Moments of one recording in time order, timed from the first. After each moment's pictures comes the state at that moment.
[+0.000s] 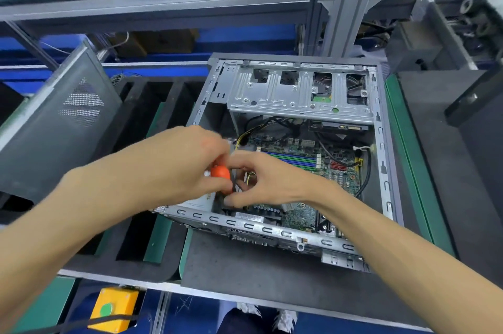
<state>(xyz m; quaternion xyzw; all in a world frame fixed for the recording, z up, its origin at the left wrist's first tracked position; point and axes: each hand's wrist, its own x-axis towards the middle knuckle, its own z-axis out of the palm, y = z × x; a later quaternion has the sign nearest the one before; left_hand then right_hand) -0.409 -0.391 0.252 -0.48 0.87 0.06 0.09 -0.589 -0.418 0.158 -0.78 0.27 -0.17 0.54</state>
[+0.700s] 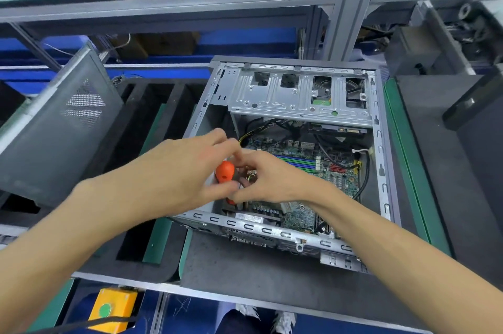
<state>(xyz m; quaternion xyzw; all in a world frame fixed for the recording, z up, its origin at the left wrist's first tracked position) -0.408 -0.381 0.242 -0.48 0.87 0.06 0.04 -0.588 -0.419 0.157 -0.76 0.31 -0.18 0.54</state>
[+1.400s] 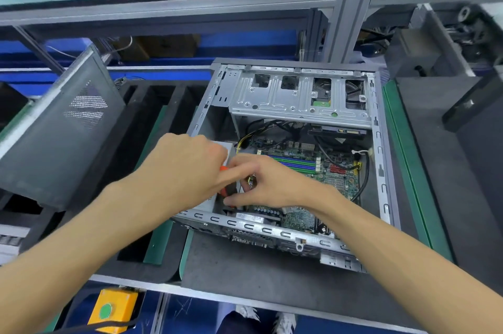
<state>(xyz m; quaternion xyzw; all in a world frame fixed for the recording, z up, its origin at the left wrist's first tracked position) -0.419 -0.380 0.233 -0.52 0.84 -0.12 0.08 -0.587 -0.415 0.152 -0.78 0.30 -0.19 0.51</state>
